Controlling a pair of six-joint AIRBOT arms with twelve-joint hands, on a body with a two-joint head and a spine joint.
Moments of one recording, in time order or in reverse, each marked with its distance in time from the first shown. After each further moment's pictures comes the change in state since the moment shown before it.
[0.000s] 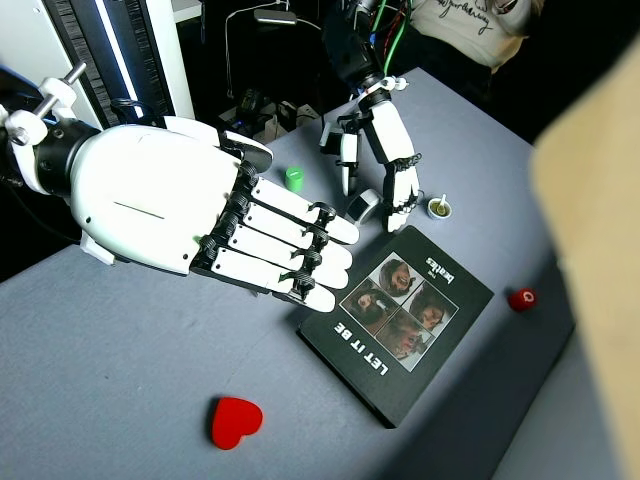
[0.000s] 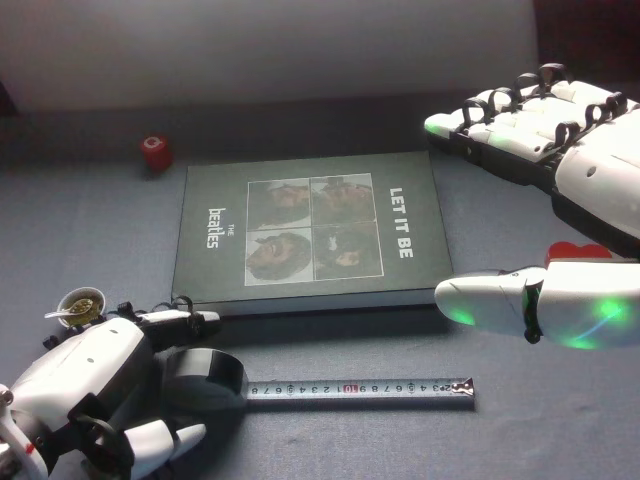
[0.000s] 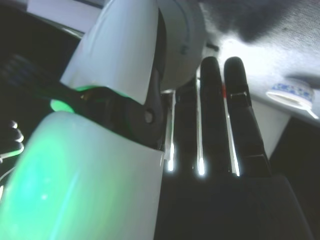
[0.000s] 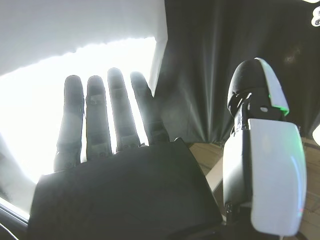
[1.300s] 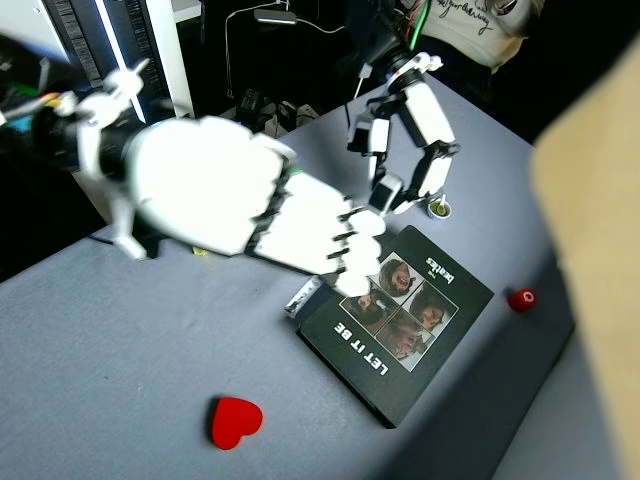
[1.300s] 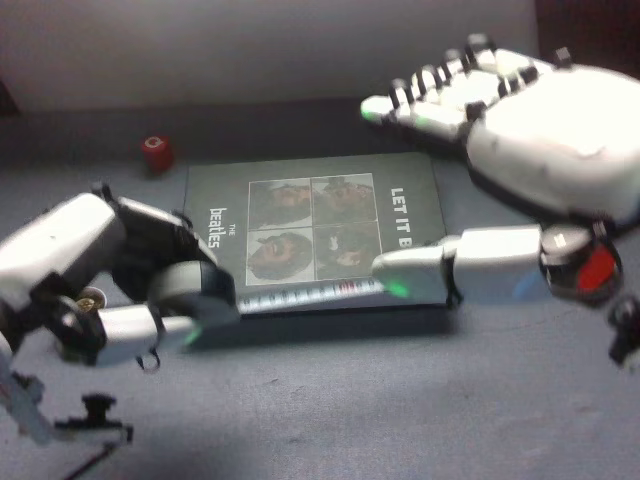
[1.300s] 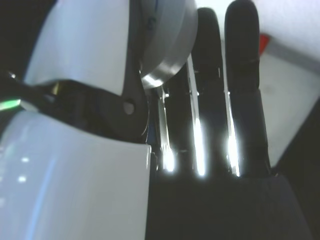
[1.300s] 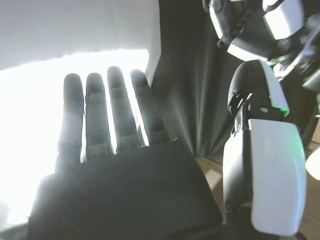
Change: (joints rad) left arm -0.196 0.143 0.048 0.083 0.121 -0.043; right arm 0.194 -0.168 0.111 0.338 -0.132 -0.473
